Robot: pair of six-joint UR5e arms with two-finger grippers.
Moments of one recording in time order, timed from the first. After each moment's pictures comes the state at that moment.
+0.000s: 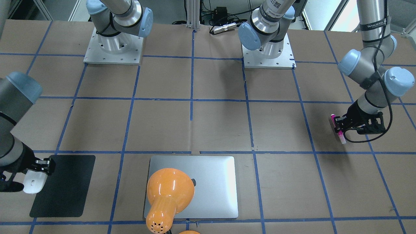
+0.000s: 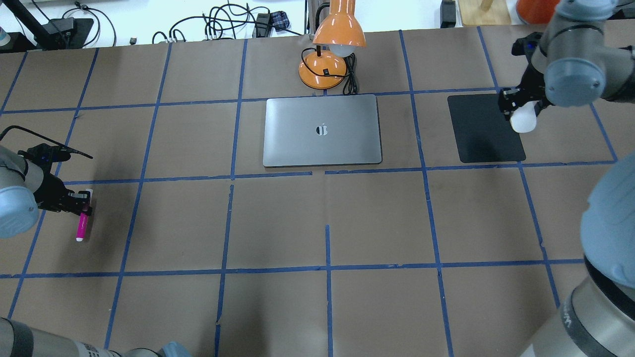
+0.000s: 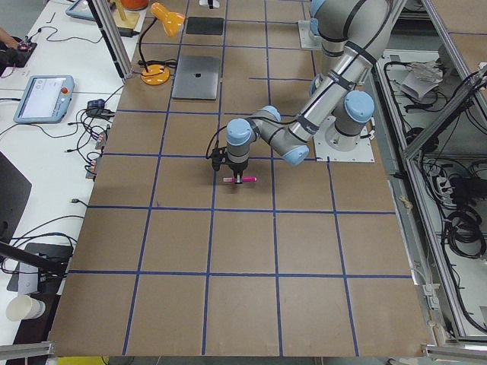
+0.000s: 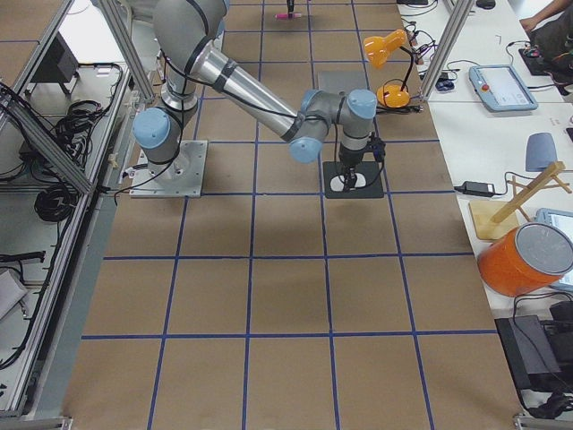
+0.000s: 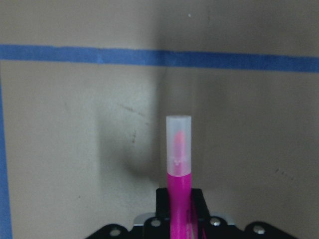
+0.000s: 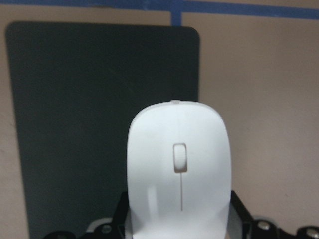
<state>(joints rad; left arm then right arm) -0.89 -1.86 -2.07 -0.77 1.57 0.61 1.30 -1.05 1.54 -2.09 -1.69 -0.27</state>
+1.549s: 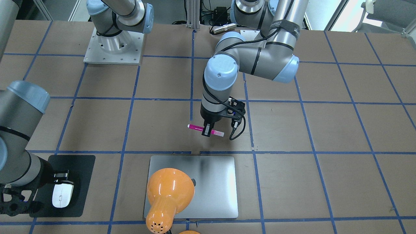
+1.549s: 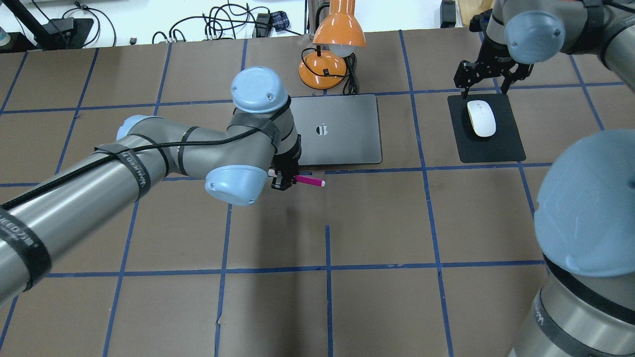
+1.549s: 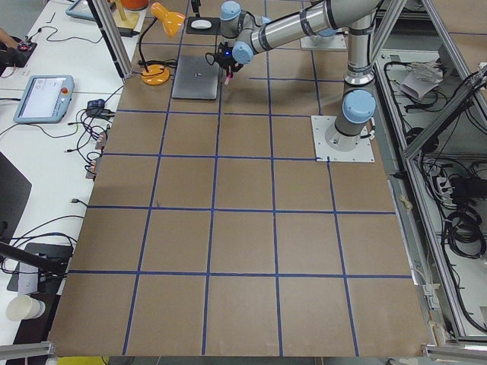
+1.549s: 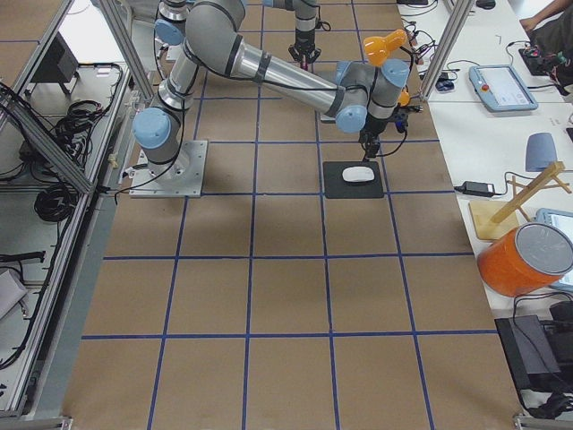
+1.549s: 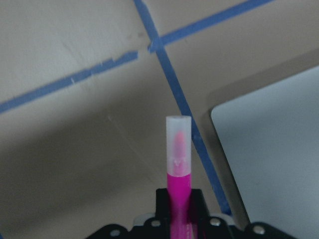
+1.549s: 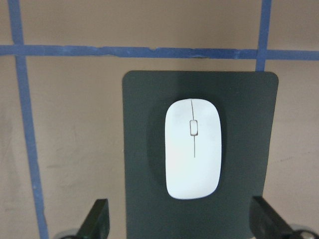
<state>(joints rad) -1.91 -1.93 -1.83 -0.94 1.53 -1.66 1.41 -1.01 1.31 -1.80 -1.67 -0.18</state>
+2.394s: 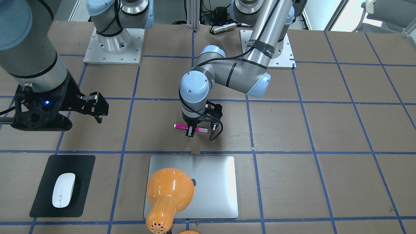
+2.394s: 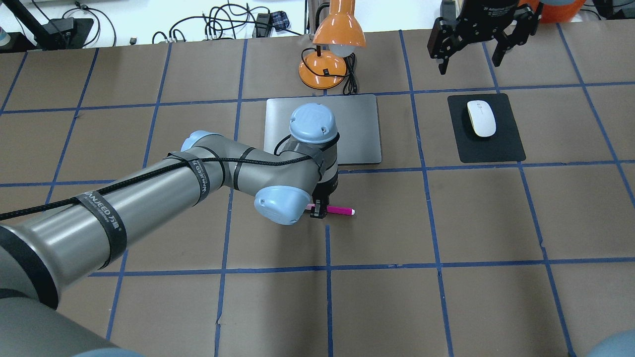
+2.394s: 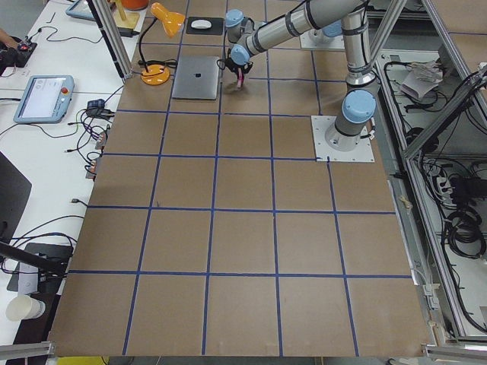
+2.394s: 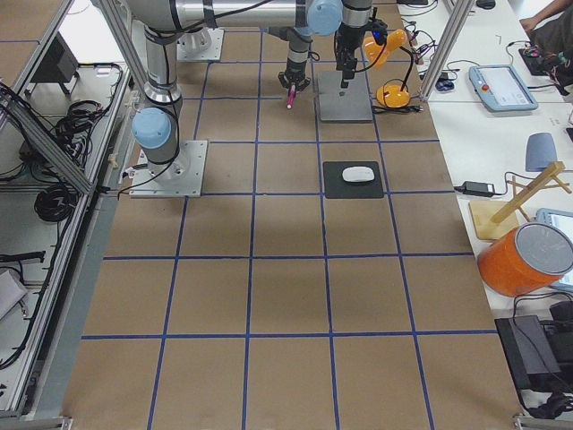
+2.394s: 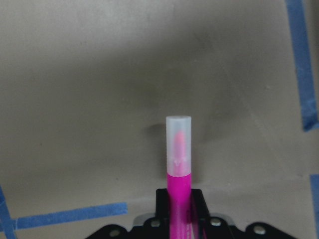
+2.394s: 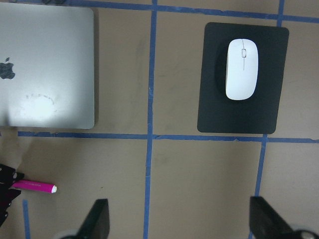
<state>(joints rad) -1.99 -2.05 -1.81 -0.94 1.52 -1.80 1.59 -1.32 1.28 -1.51 -1.64 -0.04</state>
